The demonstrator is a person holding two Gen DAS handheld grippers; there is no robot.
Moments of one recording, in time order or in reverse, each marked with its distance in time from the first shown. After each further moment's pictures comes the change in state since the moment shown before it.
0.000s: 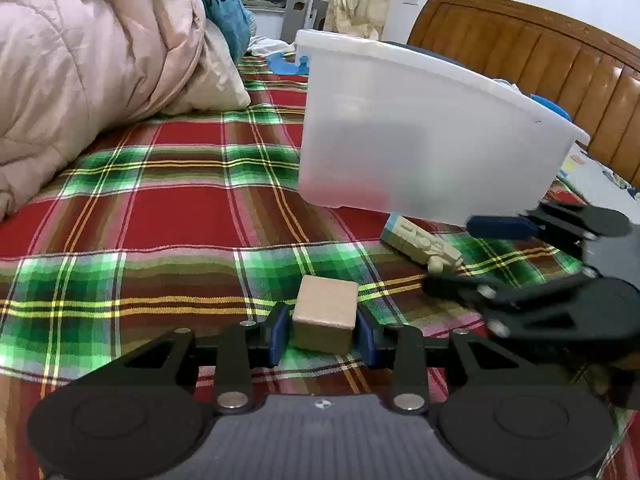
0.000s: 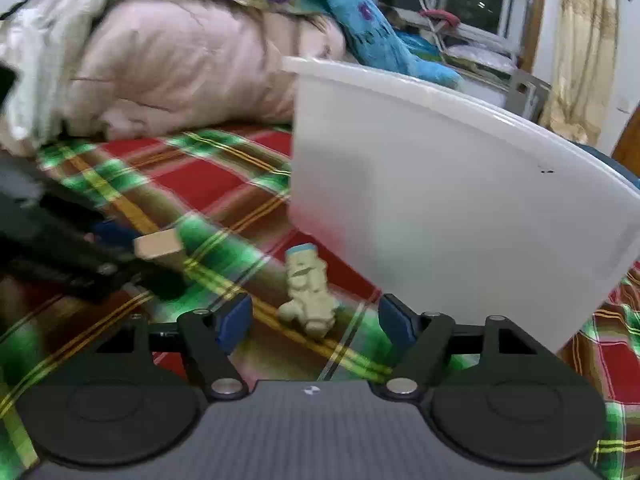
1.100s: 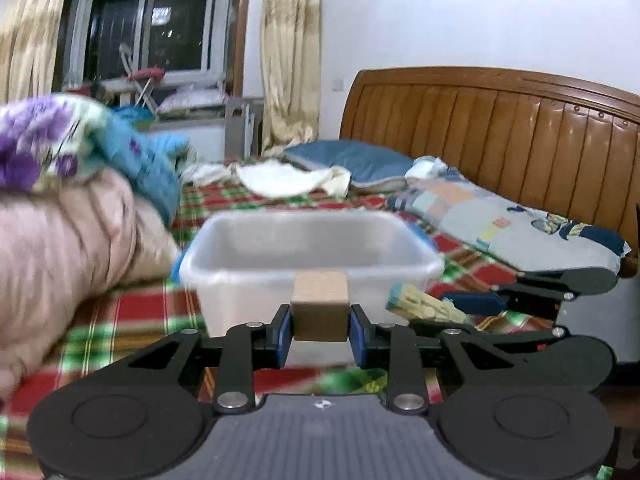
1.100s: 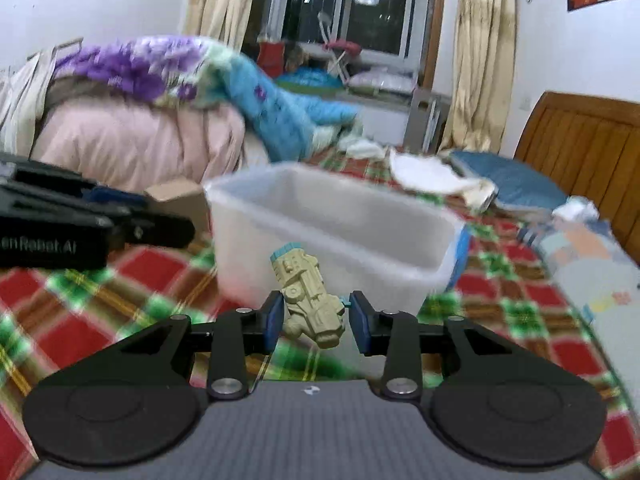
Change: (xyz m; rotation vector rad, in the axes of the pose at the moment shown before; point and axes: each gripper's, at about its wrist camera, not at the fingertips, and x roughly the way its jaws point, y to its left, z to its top) left arm -0.105 -0.099 0.074 0.195 -0.298 -0.070; right arm -0.113 -0.025 0.049 0.159 -0.113 -0.223
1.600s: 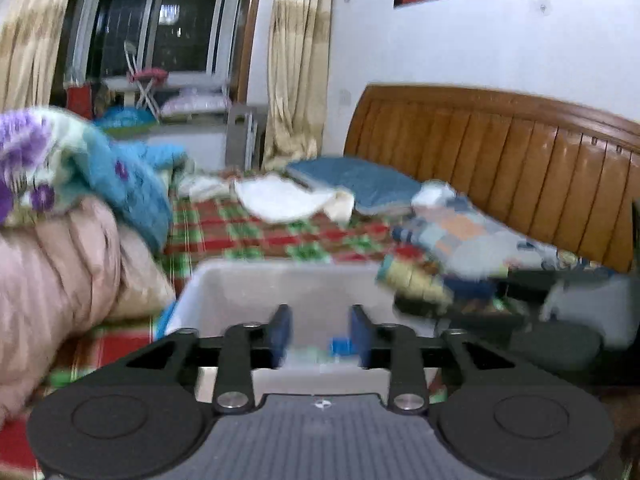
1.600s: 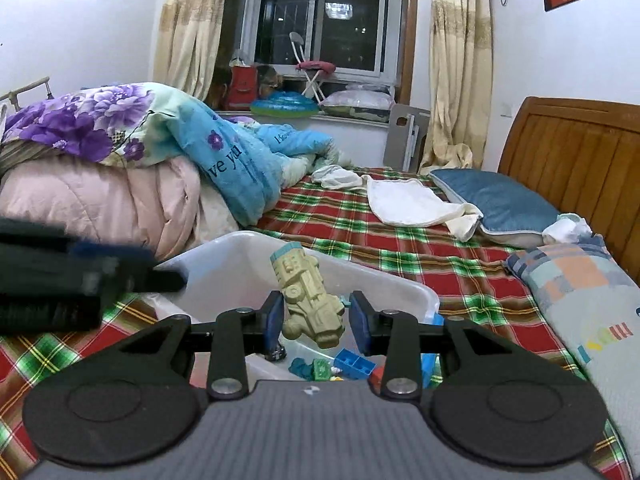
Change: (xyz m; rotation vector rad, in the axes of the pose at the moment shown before) left arm 0.049 0.013 0.029 -0.062 0.029 0.006; right arm 0.043 -0.038 0.048 0.066 -0.050 -0.033
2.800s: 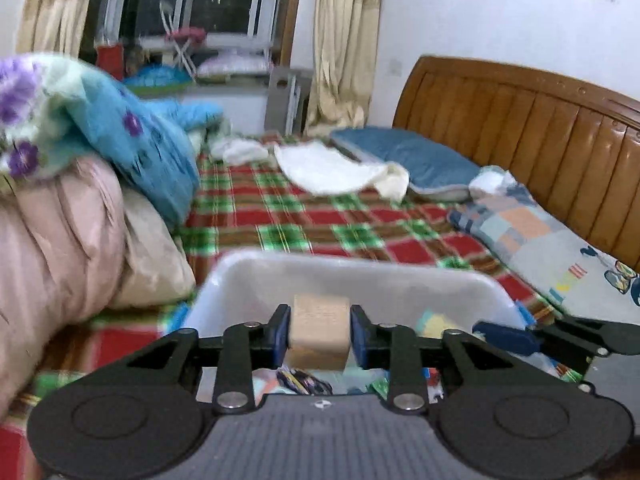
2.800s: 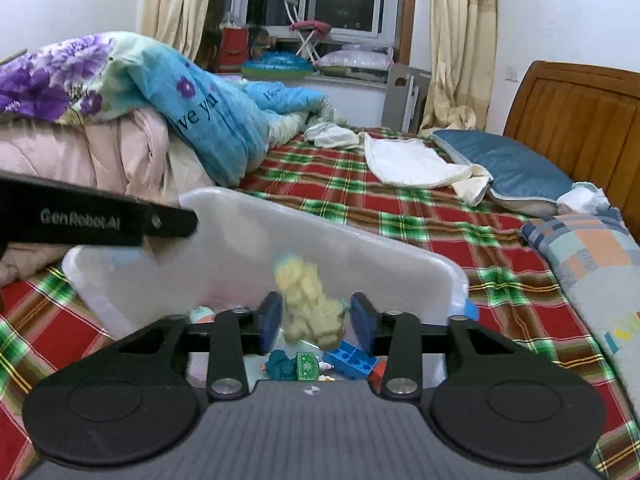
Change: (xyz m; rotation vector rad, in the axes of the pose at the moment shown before) left arm 0.104 0.036 0.033 -0.105 0.082 0.084; right arm 0.077 -0.014 -0.011 0.005 0.120 -0.009
